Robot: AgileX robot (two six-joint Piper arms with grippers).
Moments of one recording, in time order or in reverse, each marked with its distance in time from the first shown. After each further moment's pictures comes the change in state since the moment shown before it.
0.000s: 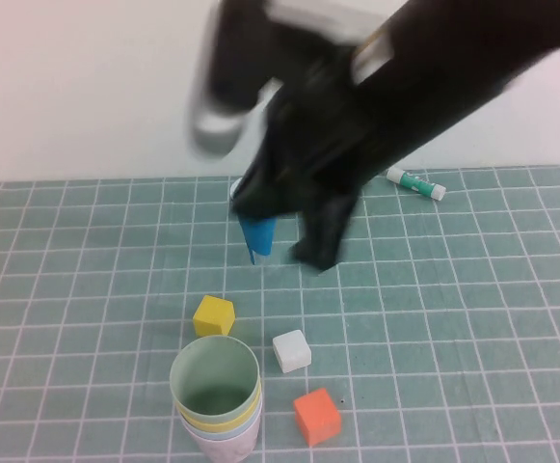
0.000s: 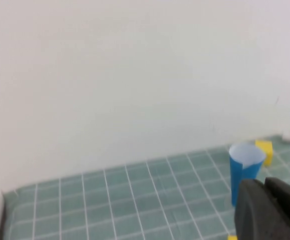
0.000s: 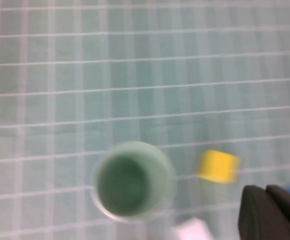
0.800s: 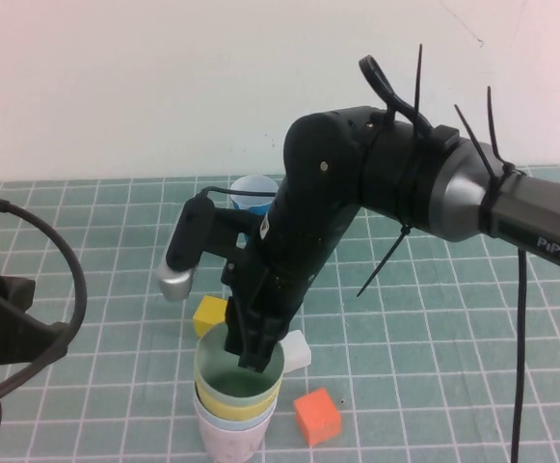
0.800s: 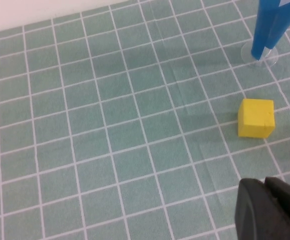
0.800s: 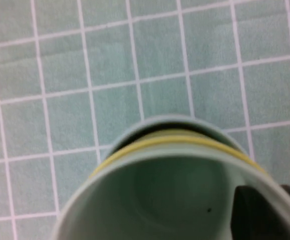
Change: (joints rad) right arm -0.002 0.390 0.008 0.020 -0.007 0.007; left arm 0.000 0.428 -0.020 -0.040 0.107 -0.004
